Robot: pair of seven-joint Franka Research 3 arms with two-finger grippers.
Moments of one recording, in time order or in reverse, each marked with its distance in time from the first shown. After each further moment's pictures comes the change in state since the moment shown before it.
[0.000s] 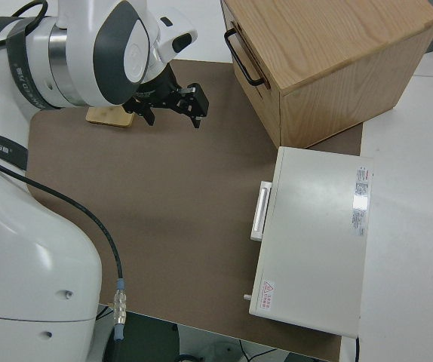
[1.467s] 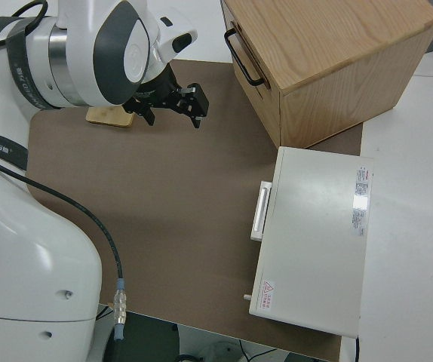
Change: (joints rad) left arm -0.010 -0.016 -0.009 0.394 -0.598 0.009 0.401; right arm 0.000 0.000 0.000 0.000 0.000 0.000 0.000
